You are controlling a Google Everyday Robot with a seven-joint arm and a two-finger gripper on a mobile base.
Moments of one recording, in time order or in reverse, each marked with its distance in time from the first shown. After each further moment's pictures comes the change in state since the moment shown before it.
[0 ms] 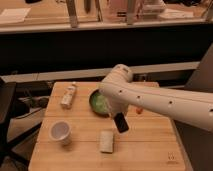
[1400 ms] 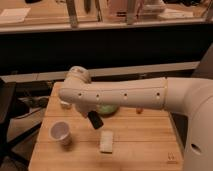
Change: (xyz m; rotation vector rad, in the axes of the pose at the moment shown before) arm 0.048 -0.122 -0.005 -0.053 0.055 -0.201
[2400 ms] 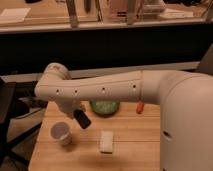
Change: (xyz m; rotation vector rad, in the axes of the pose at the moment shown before) arm 0.022 -0.057 -0.023 -0.001 -0.035 -0.129
